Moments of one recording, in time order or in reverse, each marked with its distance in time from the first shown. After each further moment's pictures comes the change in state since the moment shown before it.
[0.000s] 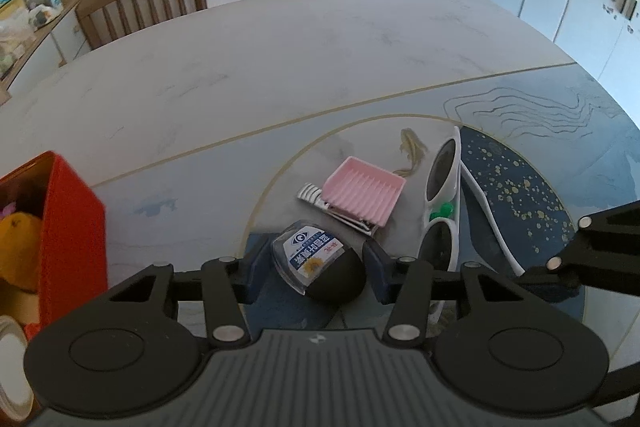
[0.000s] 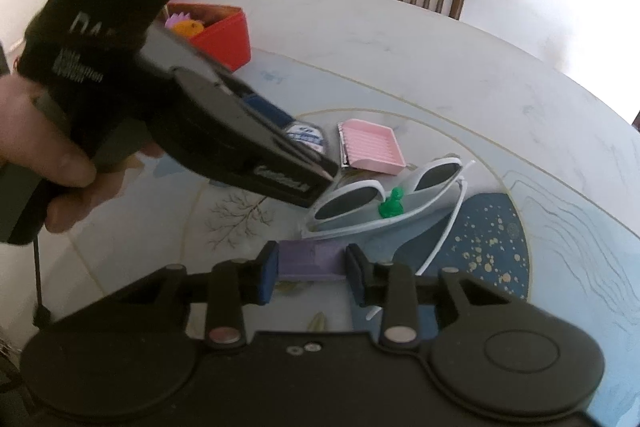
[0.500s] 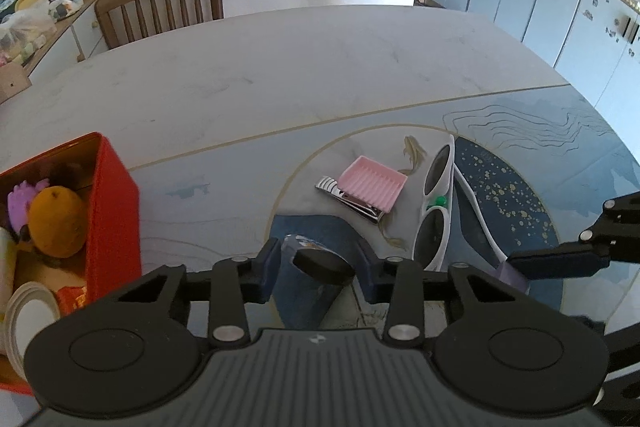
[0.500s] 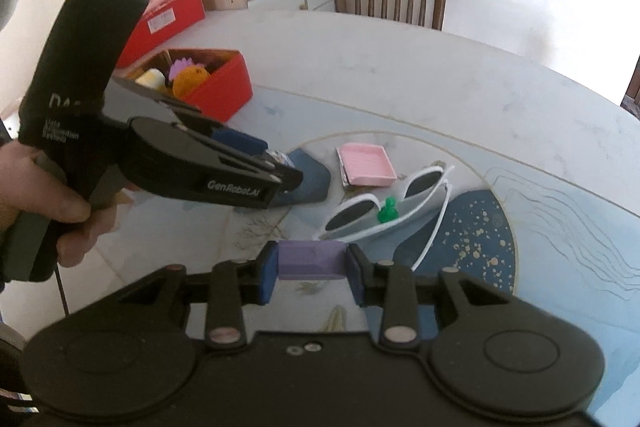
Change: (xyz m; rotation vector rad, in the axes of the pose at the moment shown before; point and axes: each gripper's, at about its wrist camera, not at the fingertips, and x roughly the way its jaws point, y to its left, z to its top) left arm -0.038 0.016 -0.014 -0.048 -0.036 -0.003; right arm -0.041 -0.001 0.004 0.101 -0.059 0.029
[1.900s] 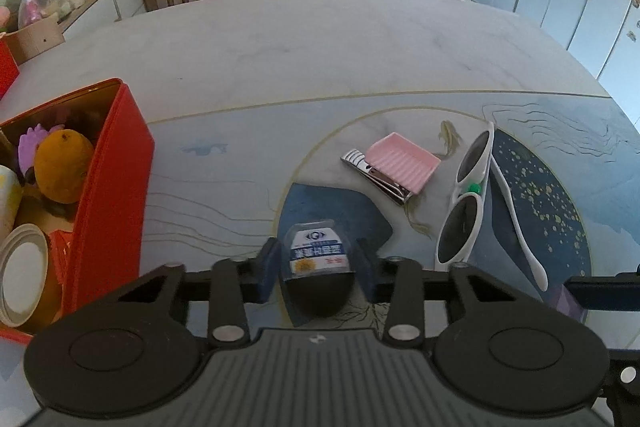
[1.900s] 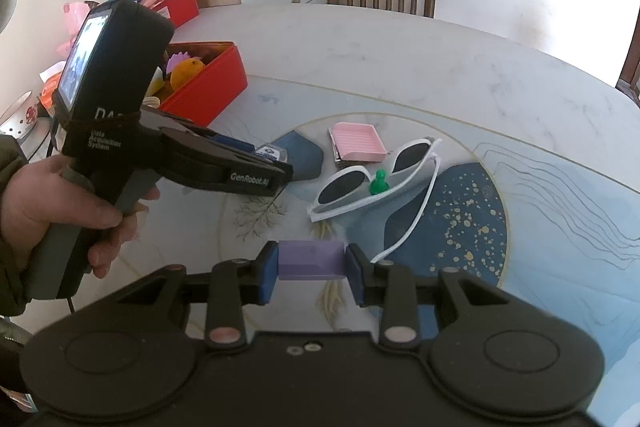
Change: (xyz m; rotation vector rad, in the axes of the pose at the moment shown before) left arm 0.019 -0.004 -0.014 -0.117 0.033 0.095; right arm -0.007 -0.006 -0.017 0.031 0.021 -0.006
